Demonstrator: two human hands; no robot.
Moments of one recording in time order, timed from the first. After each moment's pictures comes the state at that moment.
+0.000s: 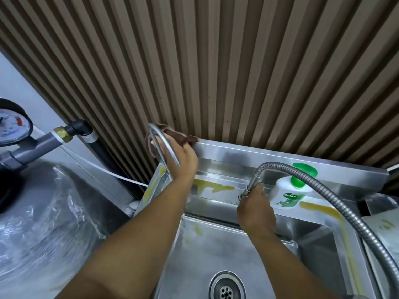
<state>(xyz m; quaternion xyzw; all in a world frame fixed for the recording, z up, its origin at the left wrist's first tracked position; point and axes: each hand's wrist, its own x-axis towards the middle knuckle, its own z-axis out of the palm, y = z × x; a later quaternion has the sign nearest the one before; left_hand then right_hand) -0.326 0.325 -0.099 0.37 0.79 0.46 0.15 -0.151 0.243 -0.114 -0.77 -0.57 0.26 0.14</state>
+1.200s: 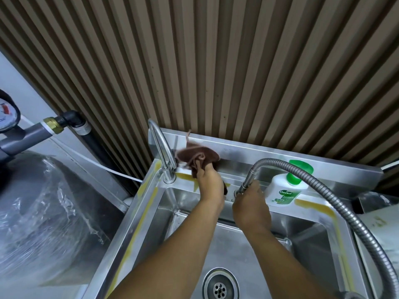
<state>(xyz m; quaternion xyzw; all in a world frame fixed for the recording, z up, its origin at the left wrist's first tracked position) -0.234 0.287 -0.114 0.06 0.62 0.62 0.48 -0.152 0.242 -0.117 -0.77 -0.55 0.27 0.18</state>
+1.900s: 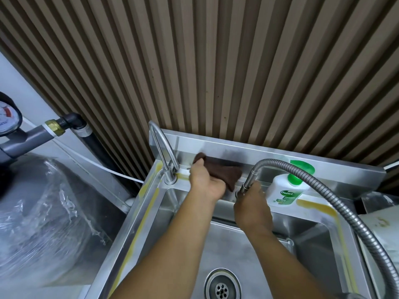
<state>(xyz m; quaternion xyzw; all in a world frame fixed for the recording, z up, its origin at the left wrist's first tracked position) -0.259 0.296 -0.095 -0.11 0.38 0.64 0.66 -0.151 0.241 -0.115 -0.76 -0.55 0.28 0.18</state>
